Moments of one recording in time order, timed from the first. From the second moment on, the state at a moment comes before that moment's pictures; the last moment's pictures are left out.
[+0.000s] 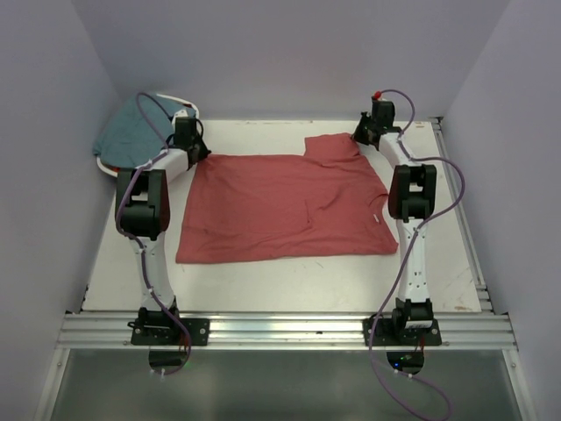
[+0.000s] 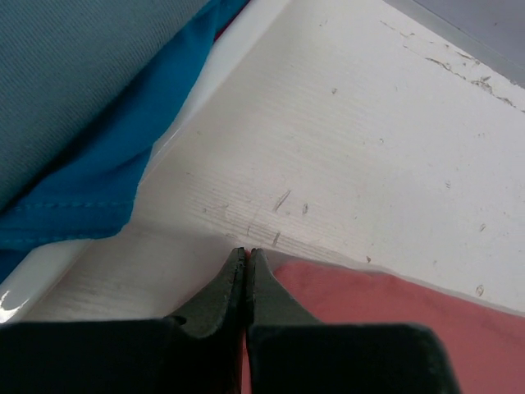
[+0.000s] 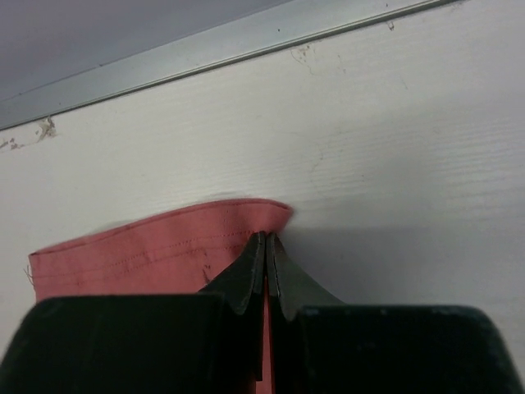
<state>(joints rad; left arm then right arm) -0.05 2.17 1.55 -0.07 -0.13 -0.48 0.03 2.65 2.30 -0.31 -0.12 0.37</state>
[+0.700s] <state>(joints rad) -0.05 2.11 1.55 -0.04 -0.11 -0.47 0.03 2.32 2.02 -0.01 -0.10 0.37</state>
